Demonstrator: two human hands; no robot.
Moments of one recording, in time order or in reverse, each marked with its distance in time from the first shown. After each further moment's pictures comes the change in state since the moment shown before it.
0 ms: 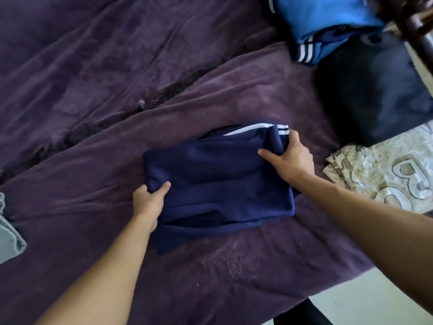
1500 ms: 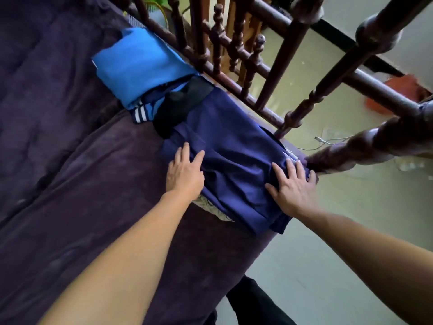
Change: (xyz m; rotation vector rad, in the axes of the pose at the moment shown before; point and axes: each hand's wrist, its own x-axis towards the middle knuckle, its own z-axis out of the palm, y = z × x) left_hand -0.234 0.211 0.307 1.169 -0.330 1.145; right_hand -0.003 0.292 -0.200 -0.532 0.017 0.107
